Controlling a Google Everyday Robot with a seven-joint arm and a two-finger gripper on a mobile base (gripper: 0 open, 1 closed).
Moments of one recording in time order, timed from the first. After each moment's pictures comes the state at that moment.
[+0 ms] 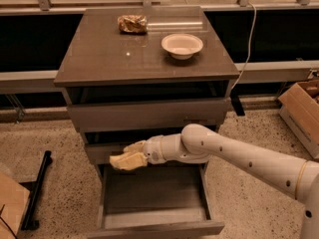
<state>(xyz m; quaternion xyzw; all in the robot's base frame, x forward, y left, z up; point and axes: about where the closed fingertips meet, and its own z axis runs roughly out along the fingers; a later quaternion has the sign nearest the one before) 0.569 0.096 0.587 -0.41 0.73 0.43 0.35</state>
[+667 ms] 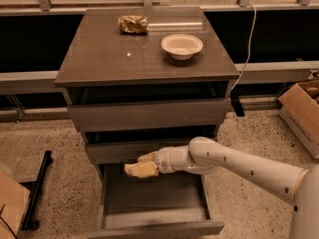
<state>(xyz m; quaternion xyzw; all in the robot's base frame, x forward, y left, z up) 0.577 0.060 0.510 -0.36 0.77 0.42 0.32</state>
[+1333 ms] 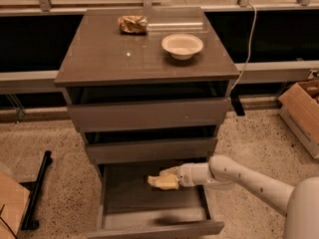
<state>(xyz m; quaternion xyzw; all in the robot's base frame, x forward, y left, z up) 0.580 -0.028 0.398 -0.30 0.80 0.43 0.30</state>
